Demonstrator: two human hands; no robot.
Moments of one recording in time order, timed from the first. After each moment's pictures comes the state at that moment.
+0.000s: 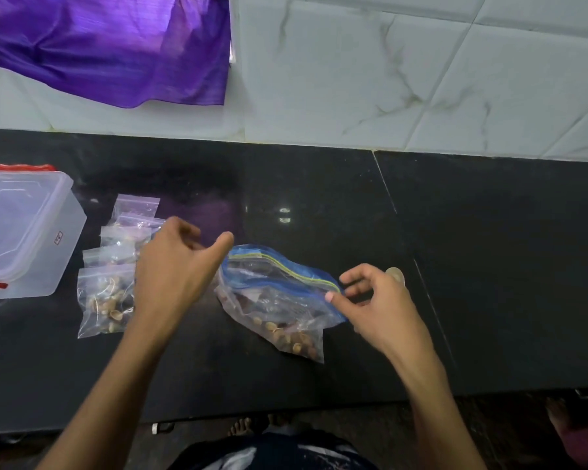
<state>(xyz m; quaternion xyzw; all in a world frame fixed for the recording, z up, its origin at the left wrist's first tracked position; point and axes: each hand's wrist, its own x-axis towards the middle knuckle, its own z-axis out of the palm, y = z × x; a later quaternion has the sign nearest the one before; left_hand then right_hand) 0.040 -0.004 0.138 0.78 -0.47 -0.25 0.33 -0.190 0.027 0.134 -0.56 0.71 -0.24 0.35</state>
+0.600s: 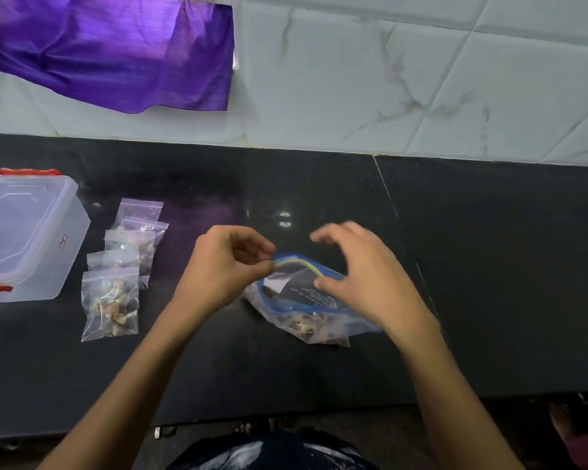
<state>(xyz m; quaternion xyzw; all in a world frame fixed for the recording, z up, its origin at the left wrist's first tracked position) 0.020 -0.011 0.137 0.60 -0.61 -0.37 0.36 -0.174 -0.006 0.160 -0.77 0.60 -0.12 0.19</state>
